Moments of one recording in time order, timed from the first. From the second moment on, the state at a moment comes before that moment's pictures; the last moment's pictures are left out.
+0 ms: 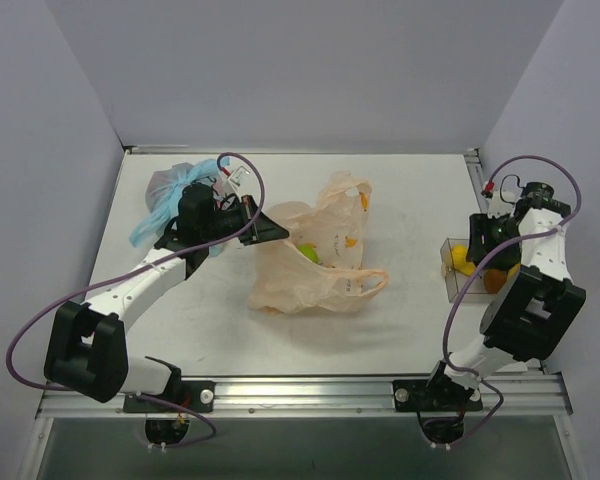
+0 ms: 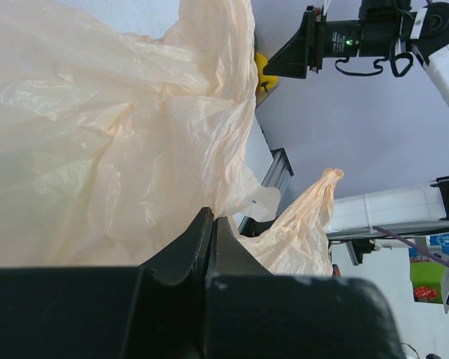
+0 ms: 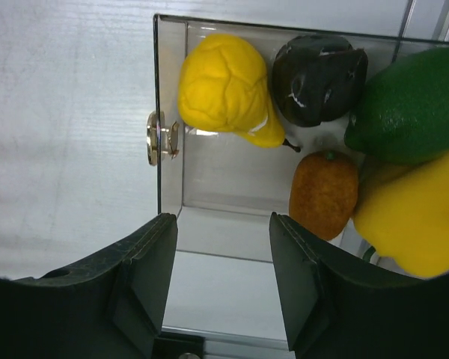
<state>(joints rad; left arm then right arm) -0.38 1.37 0.90 0.19 0.77 -0.82 -0.48 1.58 1.29 -0.98 -0.26 -0.50</state>
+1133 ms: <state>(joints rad) -0.38 1.38 0.90 0.19 0.77 -0.78 -0.36 1.86 1.32 -0.81 -0.22 -0.61</state>
